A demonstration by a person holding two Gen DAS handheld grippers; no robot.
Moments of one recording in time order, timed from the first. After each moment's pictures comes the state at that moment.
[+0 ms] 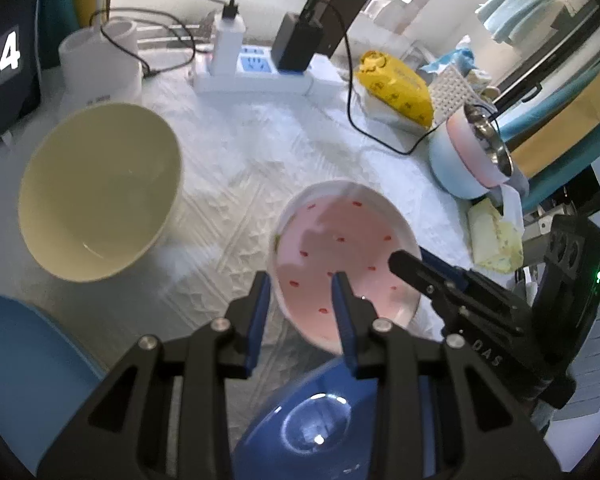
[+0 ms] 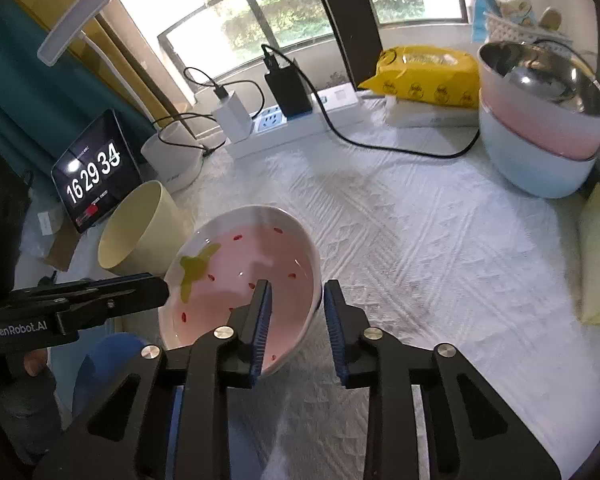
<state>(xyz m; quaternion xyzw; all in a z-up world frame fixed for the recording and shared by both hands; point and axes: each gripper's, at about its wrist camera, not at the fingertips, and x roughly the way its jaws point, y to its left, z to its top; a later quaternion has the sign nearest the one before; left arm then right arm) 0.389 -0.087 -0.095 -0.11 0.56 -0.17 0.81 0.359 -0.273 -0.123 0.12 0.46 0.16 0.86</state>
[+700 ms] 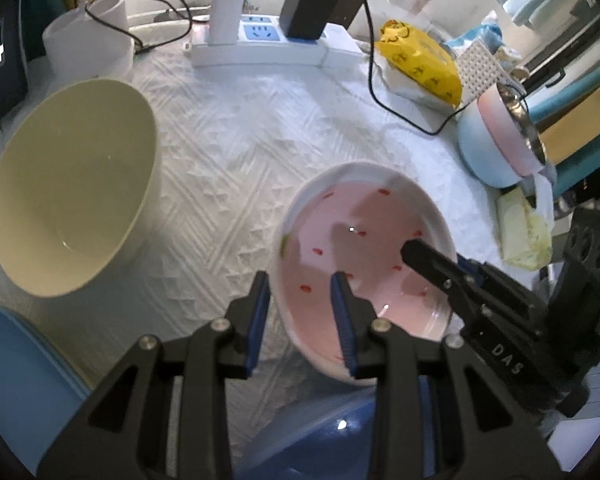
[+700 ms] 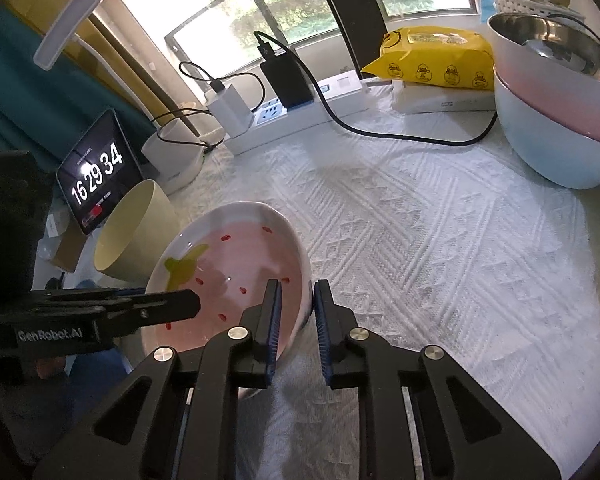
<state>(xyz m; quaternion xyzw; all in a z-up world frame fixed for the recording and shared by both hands) 0.402 -0.103 -0.119 -0.07 0.58 -0.14 0.80 0.370 -0.280 -0.139 0.14 0.46 0.19 0.86</state>
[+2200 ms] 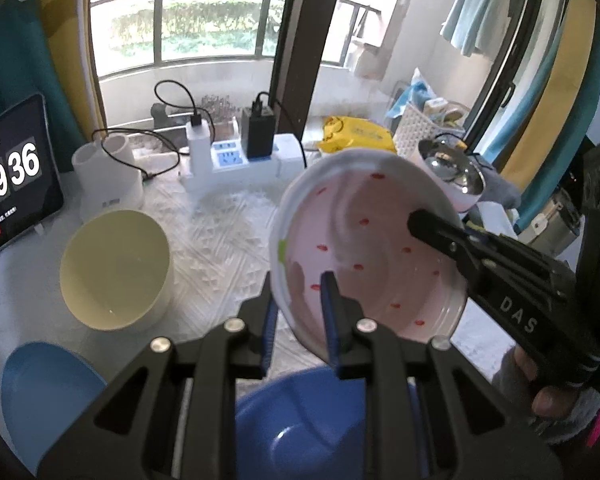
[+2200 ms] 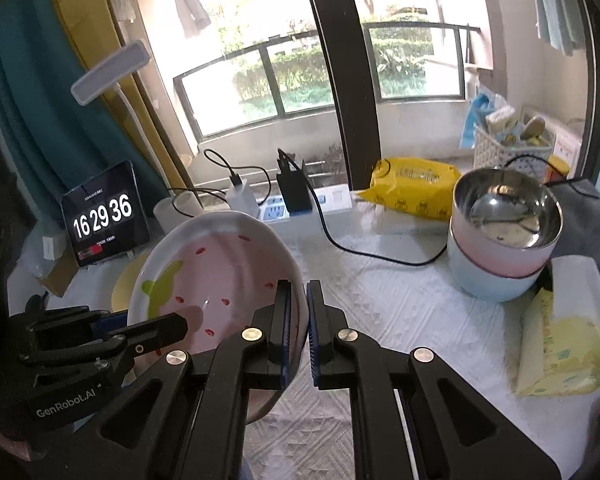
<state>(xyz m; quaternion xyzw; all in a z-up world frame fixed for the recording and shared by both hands) 0.350 -0.117 -0.038 -0.03 0.42 -0.16 0.89 0.342 -0.280 -0.049 0.07 0.34 0.14 0.93</state>
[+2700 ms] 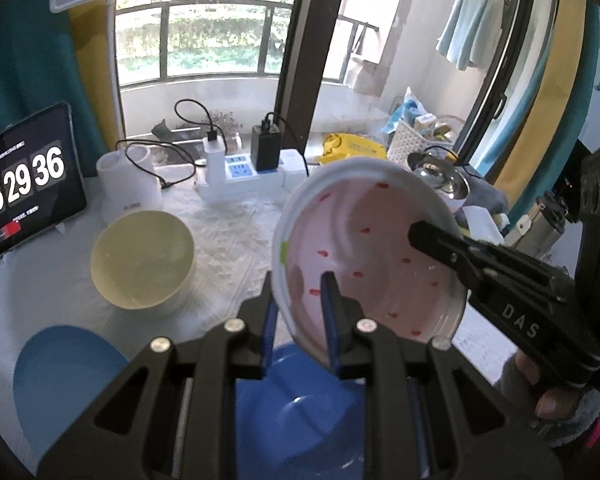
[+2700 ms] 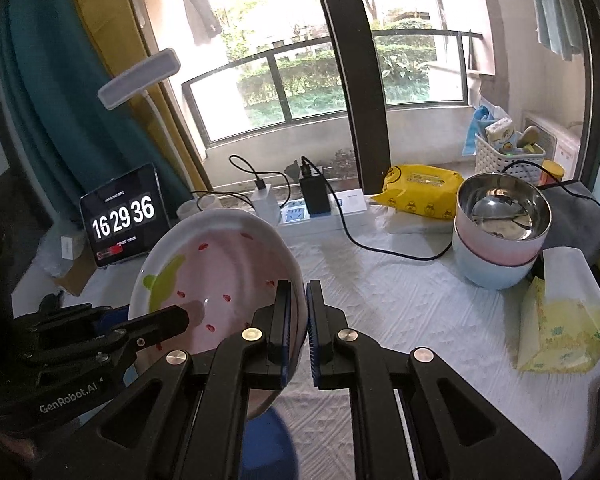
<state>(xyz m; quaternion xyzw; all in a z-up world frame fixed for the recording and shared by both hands) 0.314 -0.098 -0.019 -0.03 0.39 -0.16 0.91 0.307 -0.265 -0.032 0.07 0.33 0.15 0.93</state>
